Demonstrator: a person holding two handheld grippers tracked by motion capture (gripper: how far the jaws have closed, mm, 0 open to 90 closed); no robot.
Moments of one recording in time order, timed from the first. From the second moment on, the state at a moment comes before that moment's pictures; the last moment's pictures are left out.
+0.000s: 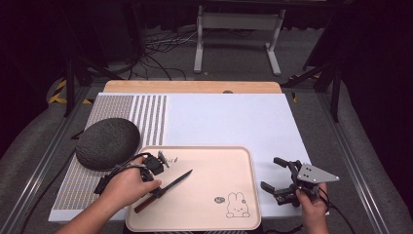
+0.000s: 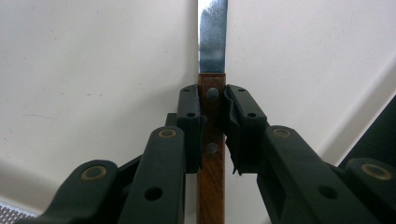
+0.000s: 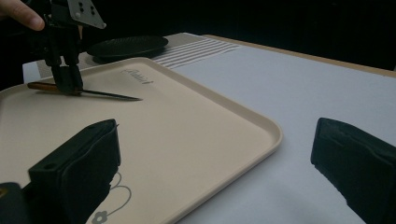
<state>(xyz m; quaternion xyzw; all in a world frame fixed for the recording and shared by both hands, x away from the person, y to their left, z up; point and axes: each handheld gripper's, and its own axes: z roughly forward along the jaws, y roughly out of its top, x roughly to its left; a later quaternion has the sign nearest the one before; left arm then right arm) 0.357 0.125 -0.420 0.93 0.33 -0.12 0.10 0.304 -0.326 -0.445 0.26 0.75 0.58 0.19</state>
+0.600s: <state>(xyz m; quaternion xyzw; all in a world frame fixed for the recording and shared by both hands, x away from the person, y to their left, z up) 0.348 0.114 -0.404 0.95 0.28 -0.06 0.14 0.304 -0.326 -0.445 0.26 0.75 0.58 0.19</state>
